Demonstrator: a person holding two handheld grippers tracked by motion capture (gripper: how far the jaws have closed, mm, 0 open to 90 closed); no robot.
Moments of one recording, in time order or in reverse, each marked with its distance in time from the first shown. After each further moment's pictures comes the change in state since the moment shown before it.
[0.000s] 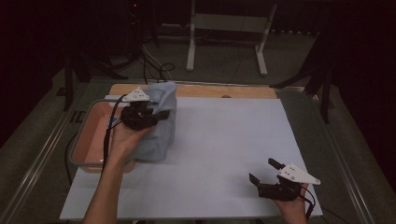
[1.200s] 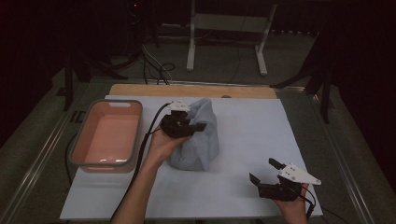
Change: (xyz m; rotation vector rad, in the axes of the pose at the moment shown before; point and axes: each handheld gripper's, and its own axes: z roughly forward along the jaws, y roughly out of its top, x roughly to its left) left arm -0.055 0.004 0.083 0.046 -0.186 0.038; right arm -0.001 0.000 -0.001 0.002 -0.007 -0.006
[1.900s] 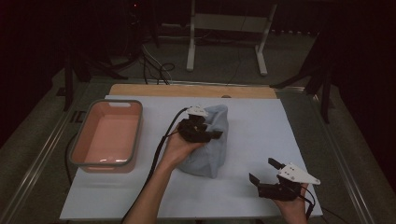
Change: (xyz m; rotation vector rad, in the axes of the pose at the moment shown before) left arm -0.019 0.004 0.042 0.038 -0.110 -0.012; right arm 0.001 0.000 0.001 0.002 0.005 -0.005
